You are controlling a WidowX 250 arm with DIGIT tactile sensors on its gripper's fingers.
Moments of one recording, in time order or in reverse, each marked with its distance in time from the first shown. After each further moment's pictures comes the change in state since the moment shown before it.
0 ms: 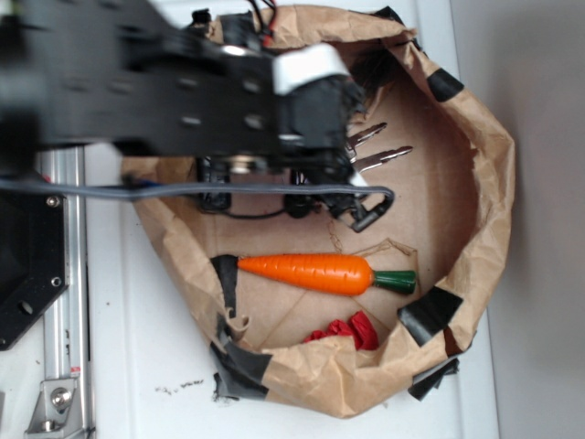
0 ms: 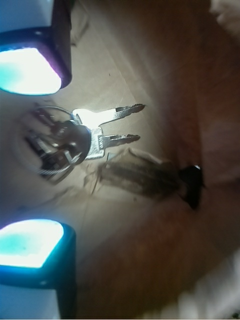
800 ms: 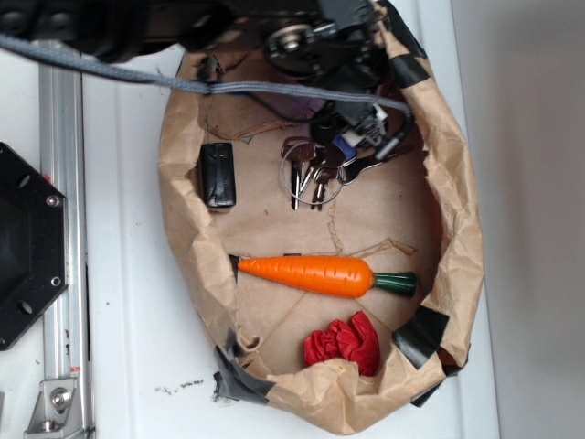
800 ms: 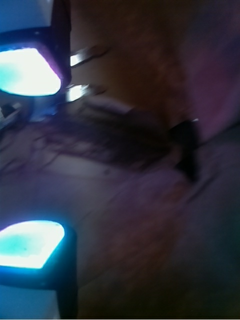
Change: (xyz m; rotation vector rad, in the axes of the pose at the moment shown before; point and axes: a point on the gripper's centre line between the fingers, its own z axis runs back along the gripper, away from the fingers) arm 0.031 0.031 -0.021 -0.036 0.043 0.112
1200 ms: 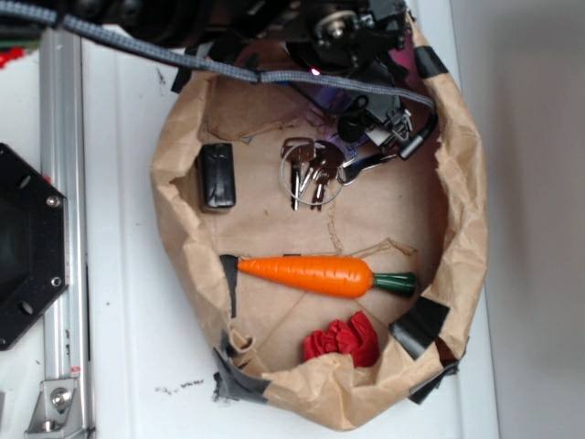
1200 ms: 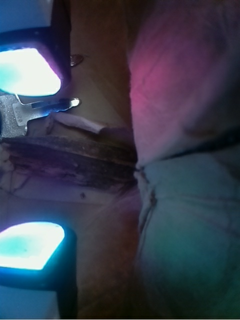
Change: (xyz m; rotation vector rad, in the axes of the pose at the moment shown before) arm 0.007 -0.009 -0.007 -0.025 0.024 0.012
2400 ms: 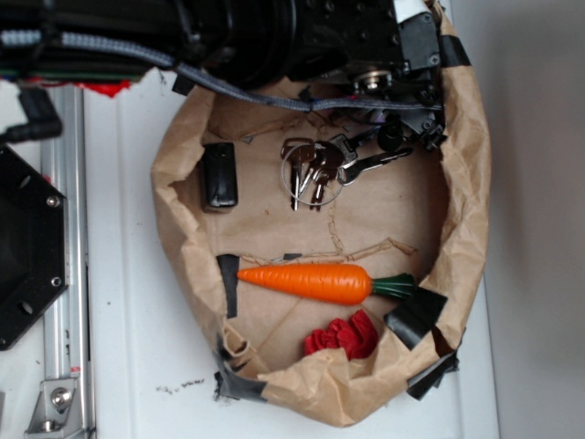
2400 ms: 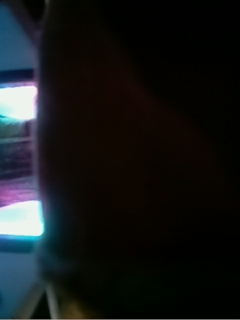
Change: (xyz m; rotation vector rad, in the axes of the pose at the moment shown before) arm -0.003 -0.035 -0.044 0.011 -0.047 -0.012
